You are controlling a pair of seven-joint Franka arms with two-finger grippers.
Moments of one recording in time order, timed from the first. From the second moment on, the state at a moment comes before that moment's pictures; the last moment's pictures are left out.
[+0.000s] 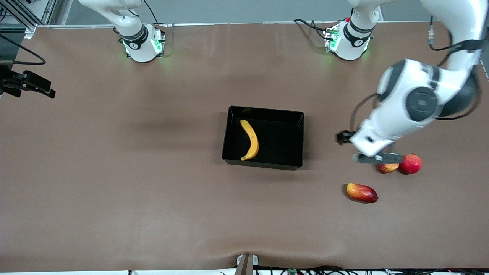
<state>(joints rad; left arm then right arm) 0.19 0.35 -0.61 -1.70 0.17 1.89 -0.40 -0.03 0.02 -0.02 -1.48 0.00 1.41 -0.01</state>
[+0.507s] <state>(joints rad) -0.14 0.54 -0.62 -1.75 0.26 2.11 -0.75 -0.03 0.02 -0.02 -1.48 0.00 1.41 -0.01</state>
